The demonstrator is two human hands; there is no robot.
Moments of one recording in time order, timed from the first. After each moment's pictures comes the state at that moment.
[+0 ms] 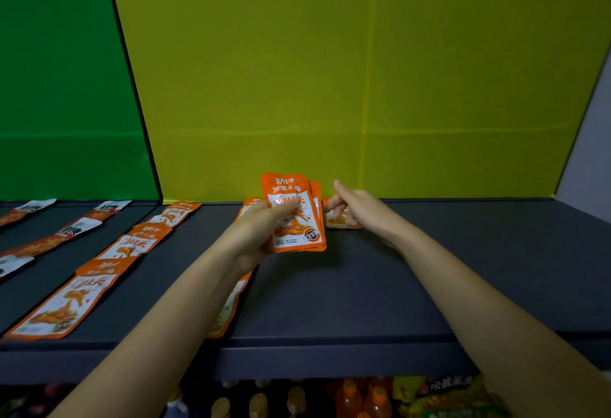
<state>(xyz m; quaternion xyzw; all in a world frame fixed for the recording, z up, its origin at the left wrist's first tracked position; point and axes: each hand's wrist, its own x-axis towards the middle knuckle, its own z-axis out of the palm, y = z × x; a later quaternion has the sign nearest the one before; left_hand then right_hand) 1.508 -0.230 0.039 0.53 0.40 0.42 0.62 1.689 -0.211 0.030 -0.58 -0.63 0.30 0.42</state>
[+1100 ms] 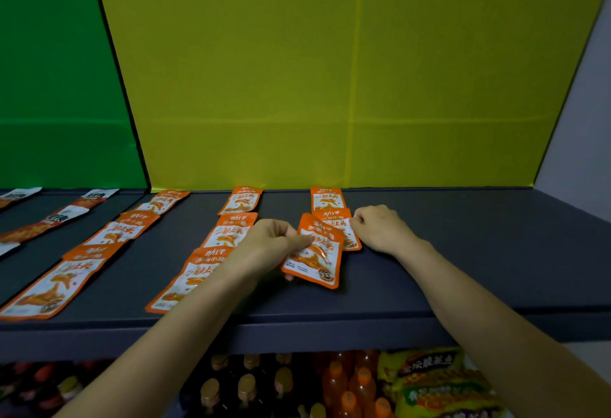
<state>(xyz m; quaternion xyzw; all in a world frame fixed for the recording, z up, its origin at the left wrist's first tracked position) 1.523 -0.267 0.012 0.66 0.46 0.33 0.50 1.725 -0.242 -0.004 -0.73 -0.65 0.04 0.18</state>
